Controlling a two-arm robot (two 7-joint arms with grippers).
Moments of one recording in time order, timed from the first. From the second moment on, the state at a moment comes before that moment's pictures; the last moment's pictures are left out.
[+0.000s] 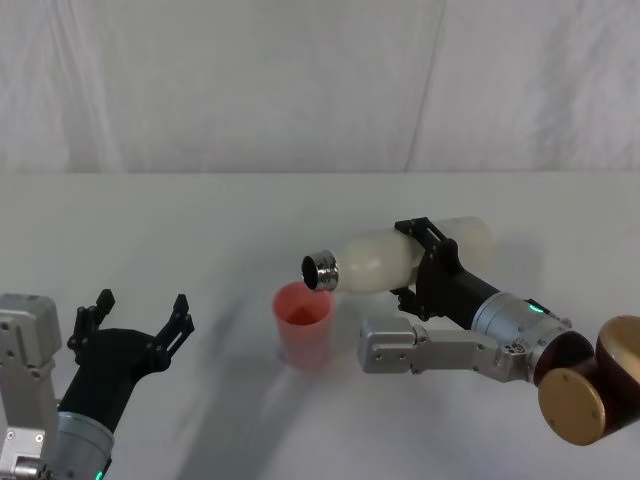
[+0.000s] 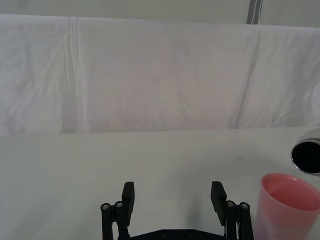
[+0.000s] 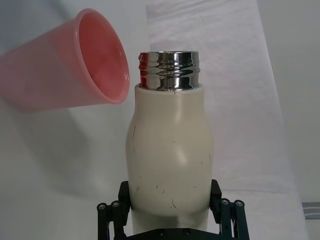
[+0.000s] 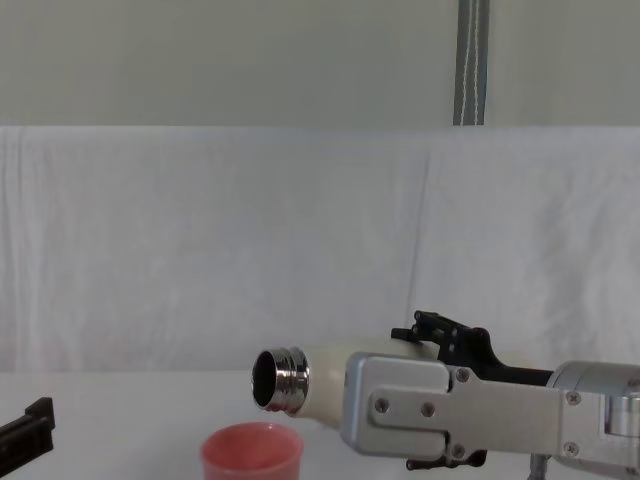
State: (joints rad) left arm 0.27 0.24 0.04 -1.85 -0.25 -0.02 -0.02; right arm 0.40 0.36 -0.66 -1.47 -0.82 0.01 0.21
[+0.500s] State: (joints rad) left arm 0.27 0.24 0.04 -1.85 -0.25 -0.02 -0.02; right arm 0.41 0.36 -0.66 -1.46 -0.86 0.01 0.17
